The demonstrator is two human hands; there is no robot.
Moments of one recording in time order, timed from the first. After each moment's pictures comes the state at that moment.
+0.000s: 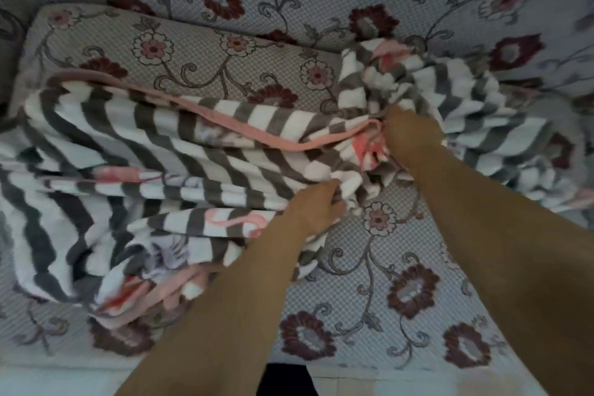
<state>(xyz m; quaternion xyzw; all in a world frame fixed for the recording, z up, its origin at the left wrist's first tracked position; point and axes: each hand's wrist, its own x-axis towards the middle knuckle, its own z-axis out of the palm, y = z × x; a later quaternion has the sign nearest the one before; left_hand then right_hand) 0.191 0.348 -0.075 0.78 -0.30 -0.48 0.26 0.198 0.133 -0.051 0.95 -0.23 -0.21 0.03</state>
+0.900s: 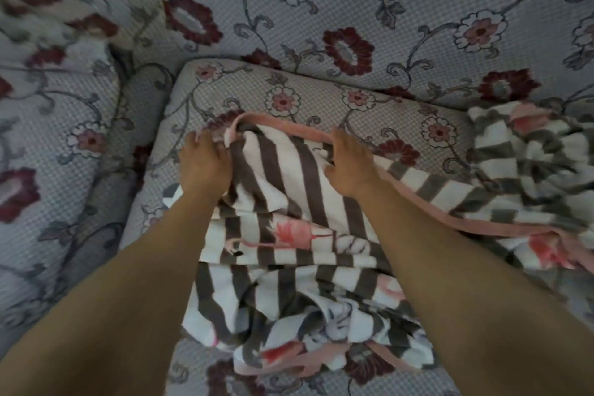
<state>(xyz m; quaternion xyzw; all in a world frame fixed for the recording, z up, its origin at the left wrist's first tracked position) 0.455 0.622 -0.089 0.98 0.02 -0.13 0.18 0.379 0.382 -0.115 0.95 -0.14 -0.19 -0.18</state>
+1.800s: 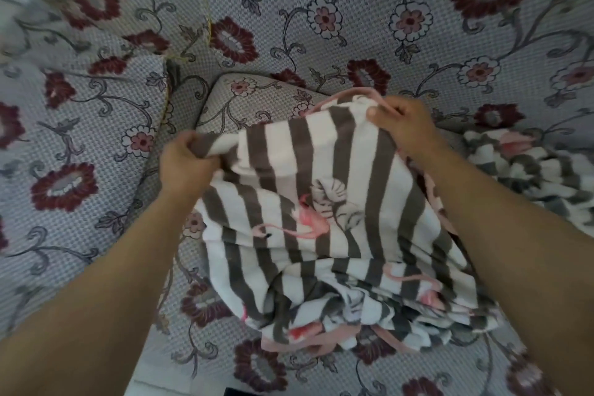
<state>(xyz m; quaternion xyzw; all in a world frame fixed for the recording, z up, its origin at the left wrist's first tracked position) 0.458 0.706 0.000 0.85 0.13 -0.11 0.49 0.415 0.364 0.020 0.85 -0.21 -0.02 -0.49</state>
